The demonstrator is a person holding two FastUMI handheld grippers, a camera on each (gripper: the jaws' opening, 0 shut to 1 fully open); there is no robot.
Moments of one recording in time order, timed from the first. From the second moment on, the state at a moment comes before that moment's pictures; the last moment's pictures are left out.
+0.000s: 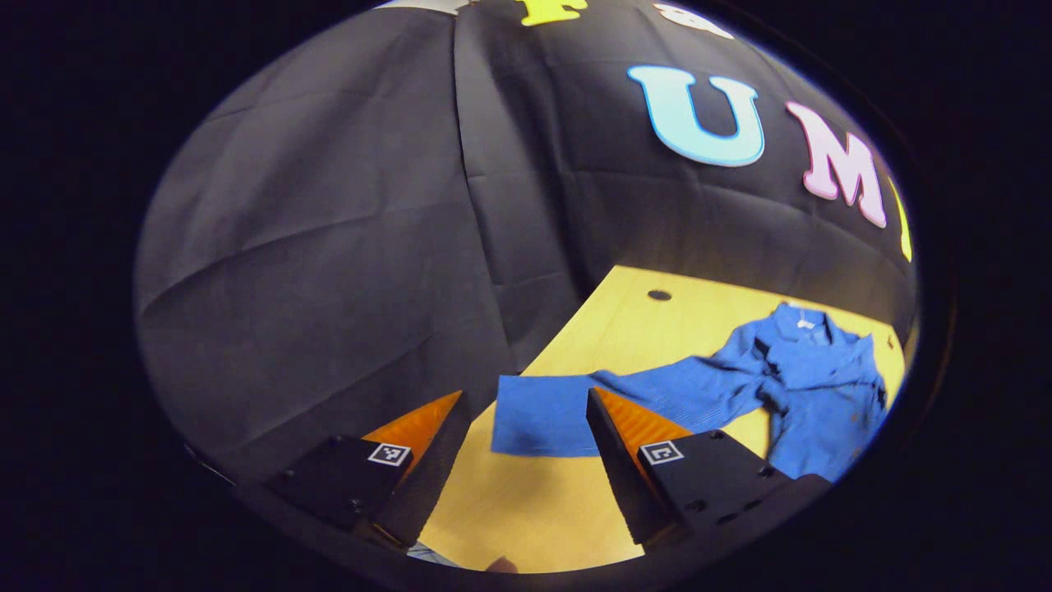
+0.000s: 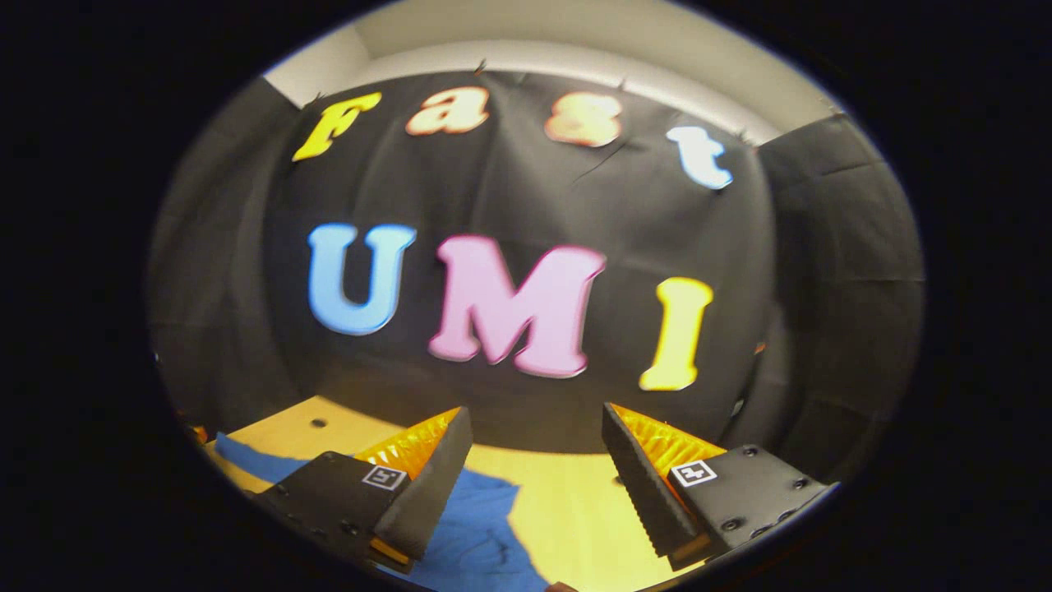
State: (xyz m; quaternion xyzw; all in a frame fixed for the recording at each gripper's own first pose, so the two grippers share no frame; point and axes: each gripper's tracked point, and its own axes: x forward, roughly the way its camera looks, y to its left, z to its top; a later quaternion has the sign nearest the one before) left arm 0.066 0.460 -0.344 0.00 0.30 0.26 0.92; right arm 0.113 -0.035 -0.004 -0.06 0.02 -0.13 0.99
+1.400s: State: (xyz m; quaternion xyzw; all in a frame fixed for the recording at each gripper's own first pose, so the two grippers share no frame) left arm 0.097 0.480 -0.447 -0.09 0.40 0.23 0.88; right arm 0.069 -0.076 -0.005 -0.09 0.07 -0.18 0.98
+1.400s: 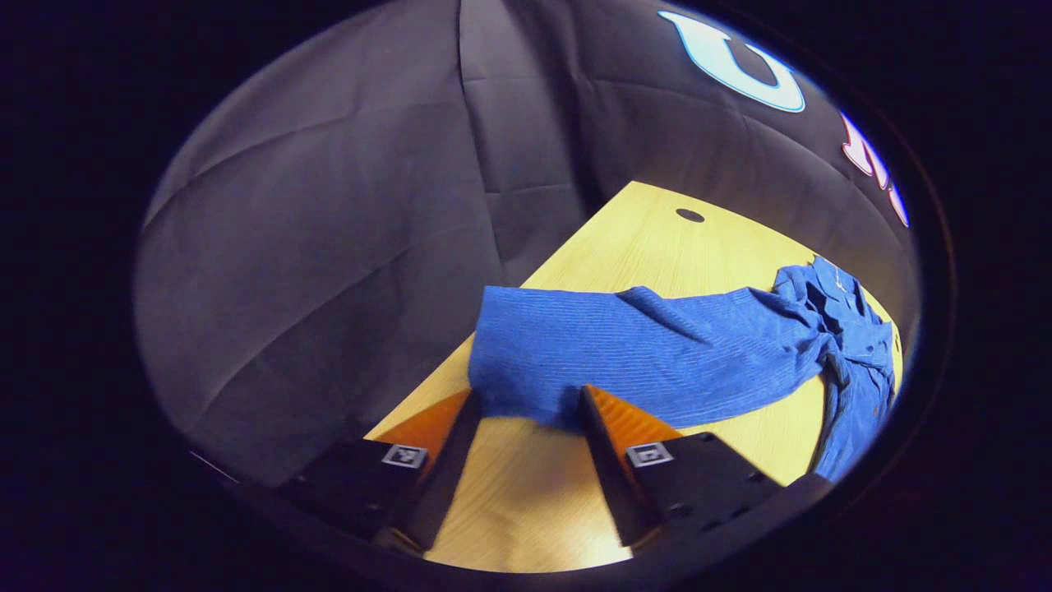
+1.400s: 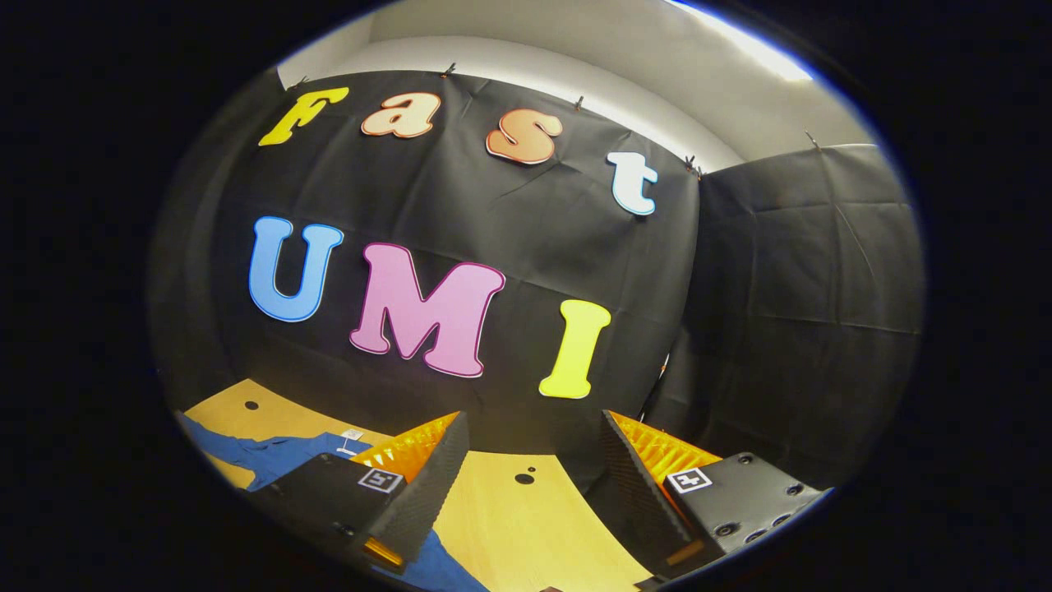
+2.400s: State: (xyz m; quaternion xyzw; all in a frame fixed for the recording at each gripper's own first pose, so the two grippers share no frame) left arm 0.136 0.423 -0.374 -0.19 0.42 0.15 0.88; right arm 0.042 -0.106 -0.031 -0.04 0.11 -0.20 0.97
